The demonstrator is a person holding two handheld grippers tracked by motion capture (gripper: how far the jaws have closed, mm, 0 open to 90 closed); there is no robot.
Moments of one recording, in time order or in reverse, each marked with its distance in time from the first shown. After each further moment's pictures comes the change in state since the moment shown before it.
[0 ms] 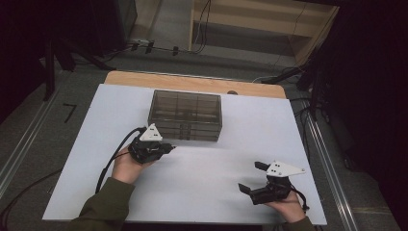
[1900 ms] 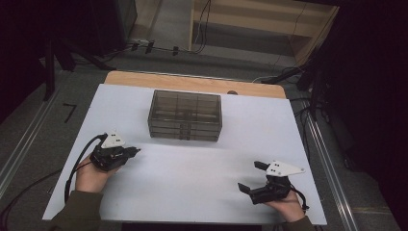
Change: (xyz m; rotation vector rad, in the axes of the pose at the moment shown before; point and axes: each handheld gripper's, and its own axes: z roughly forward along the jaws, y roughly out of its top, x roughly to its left) left arm 0.029 -0.062 -0.058 0.052 0.180 -0.098; right arm -0.001 0.001 0.002 -0.003 0.000 -0.009
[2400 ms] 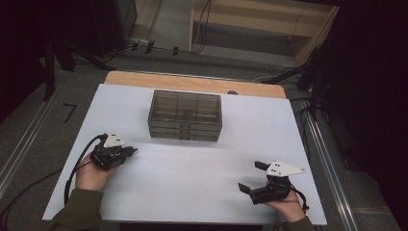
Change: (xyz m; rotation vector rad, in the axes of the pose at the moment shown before) left arm 0.007 -0.008 0.010 0.046 0.053 -0.009; right arm 0.000 0.000 -0.001 0.001 -0.001 0.011
